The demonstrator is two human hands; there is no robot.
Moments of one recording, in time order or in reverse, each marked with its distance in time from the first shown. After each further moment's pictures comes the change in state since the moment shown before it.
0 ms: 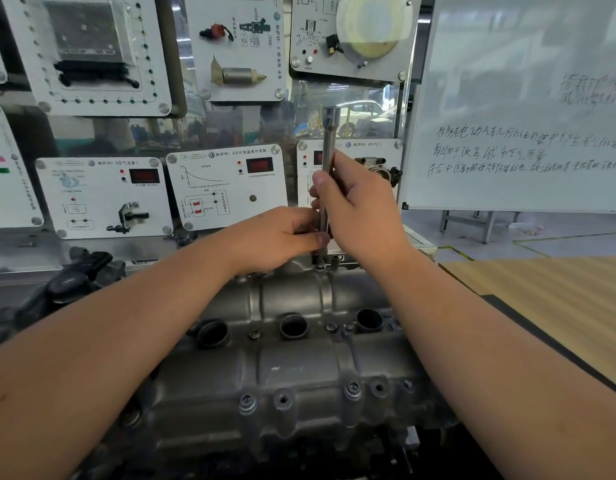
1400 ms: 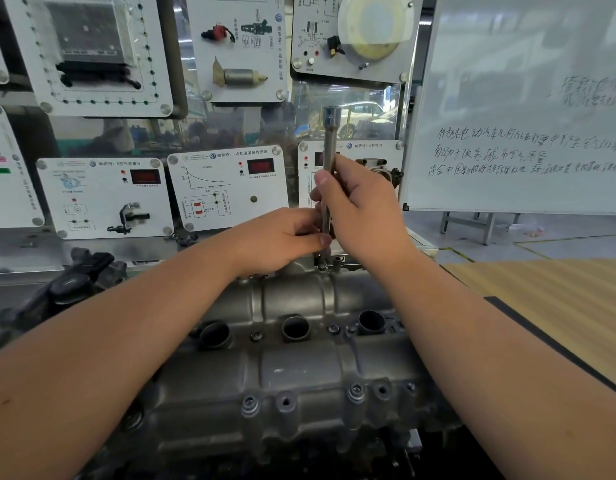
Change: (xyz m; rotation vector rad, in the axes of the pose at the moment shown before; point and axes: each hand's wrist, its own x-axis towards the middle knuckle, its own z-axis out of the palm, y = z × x) left_hand 0.000 0.000 0.000 -0.057 -0.013 0.006; right_hand 0.000 0.000 0.000 0.003 -0.001 0.011
